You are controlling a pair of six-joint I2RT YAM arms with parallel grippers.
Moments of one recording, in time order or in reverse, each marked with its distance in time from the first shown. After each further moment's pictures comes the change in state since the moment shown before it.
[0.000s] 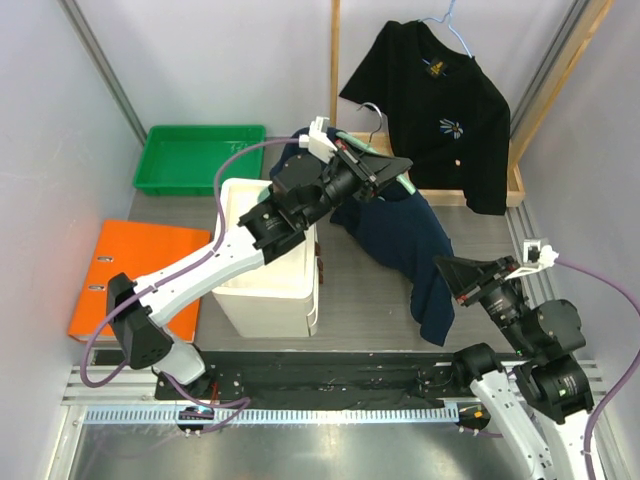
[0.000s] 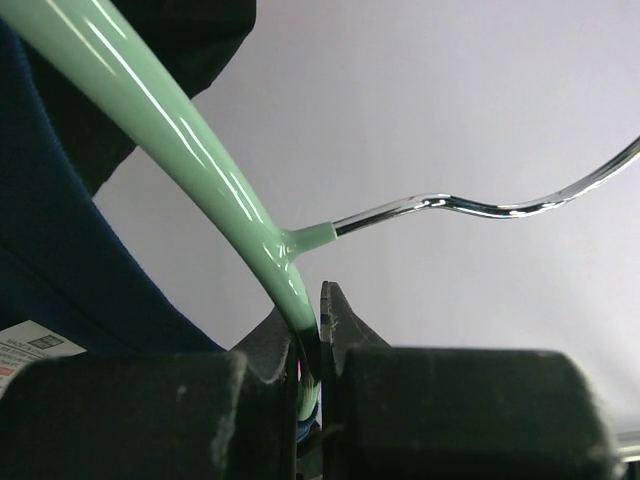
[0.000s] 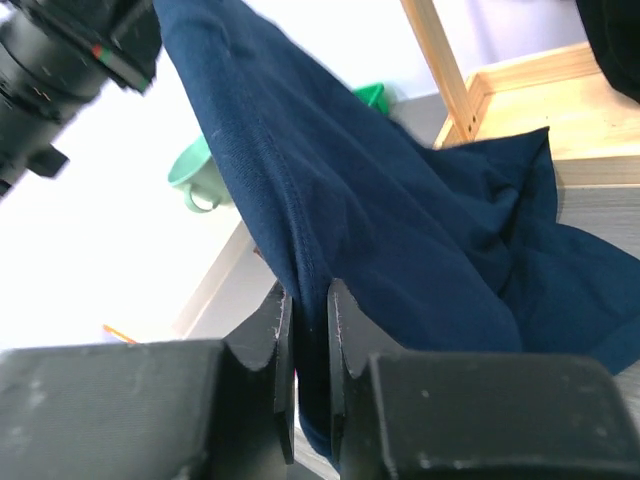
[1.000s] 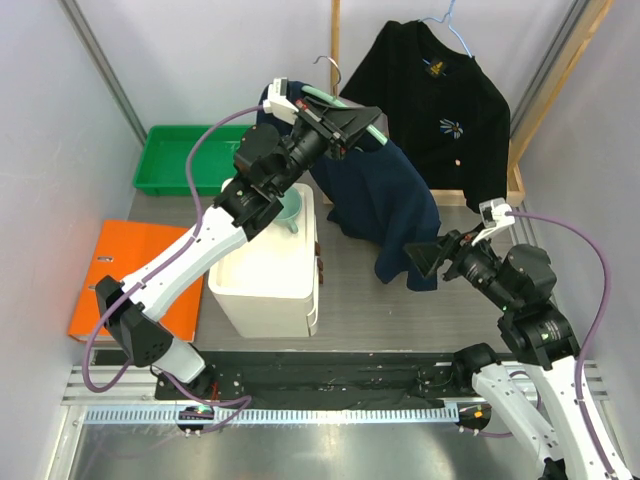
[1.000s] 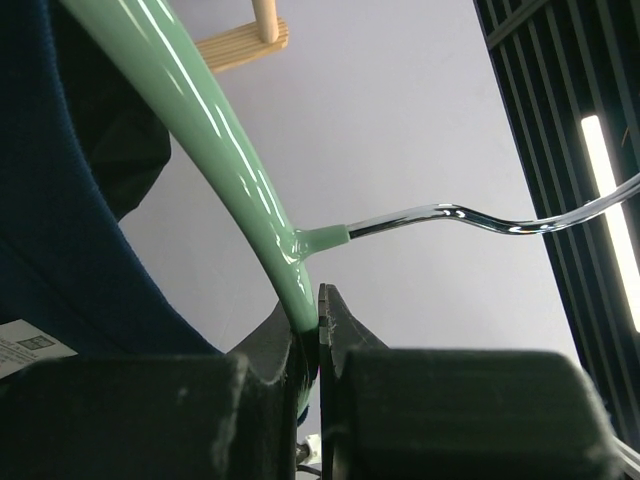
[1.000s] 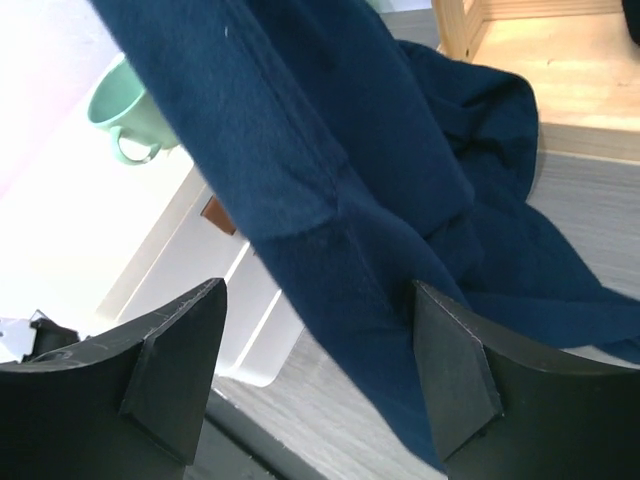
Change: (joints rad) left arm 0.164 -0.013 0.067 0.105 0.100 -0.055; right arm -0.006 0.297 0.072 0.006 -0.124 -0.168
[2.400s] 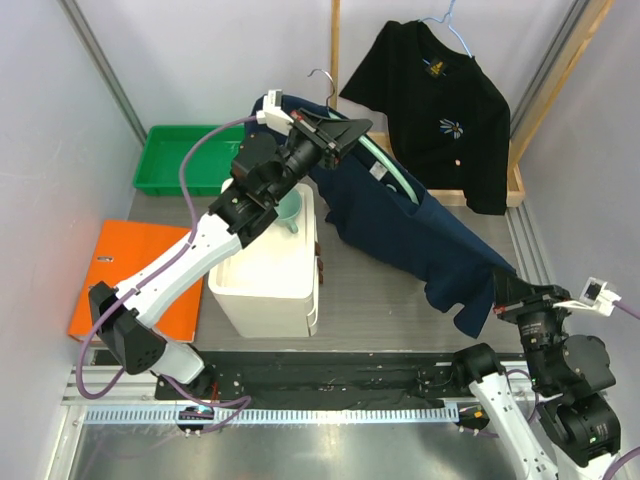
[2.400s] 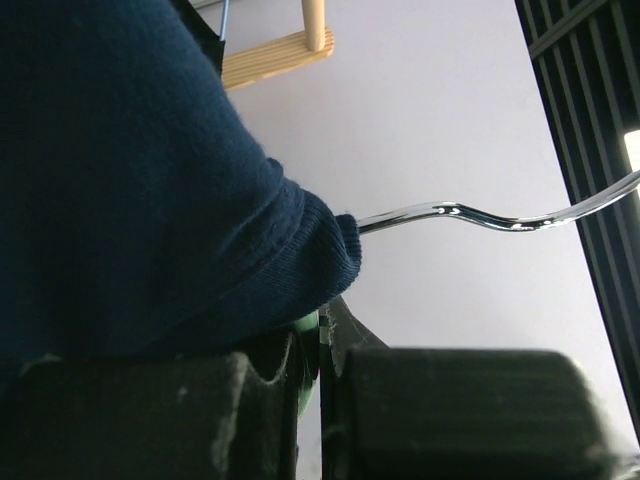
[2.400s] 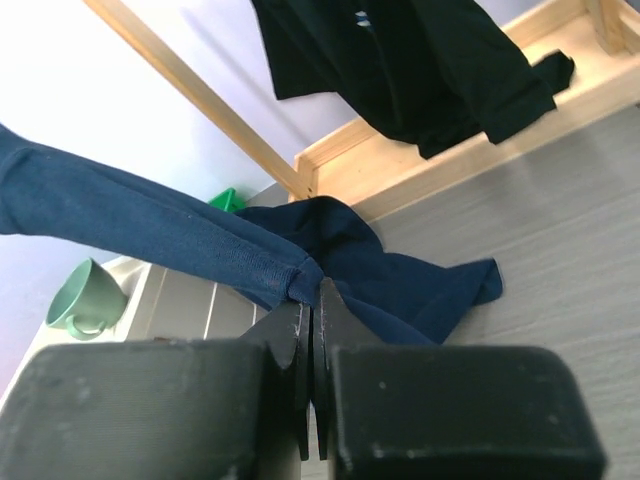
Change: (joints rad) left arm 0.013 -0.054 -0.093 -0.031 -0.035 0.031; right arm 0.000 -0.419 0.077 -0.320 0.612 0.227
